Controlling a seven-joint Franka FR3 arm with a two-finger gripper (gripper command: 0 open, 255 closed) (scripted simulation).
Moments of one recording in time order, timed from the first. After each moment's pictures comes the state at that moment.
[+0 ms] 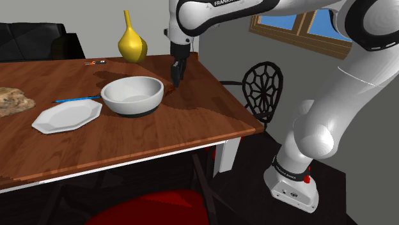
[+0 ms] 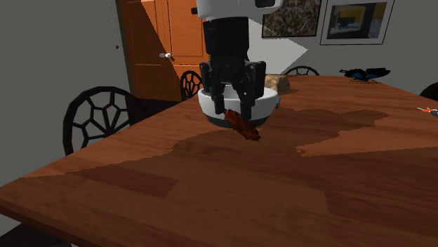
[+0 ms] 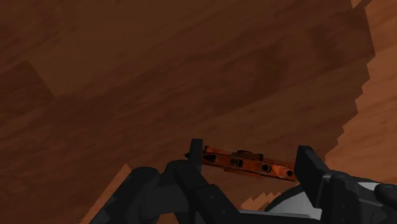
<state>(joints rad) 0.23 -0.20 -0.02 -2.04 -0.01 1.95 -0.25</state>
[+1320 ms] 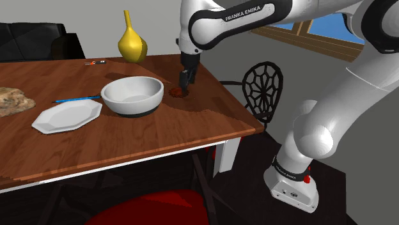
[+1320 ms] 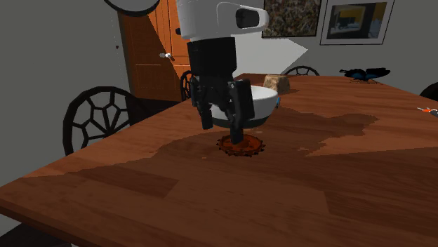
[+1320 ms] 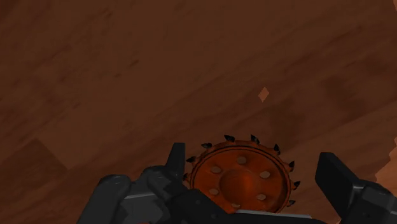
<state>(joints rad) 0.20 -0.29 -0.01 -2.22 -0.05 2.02 -0.12</state>
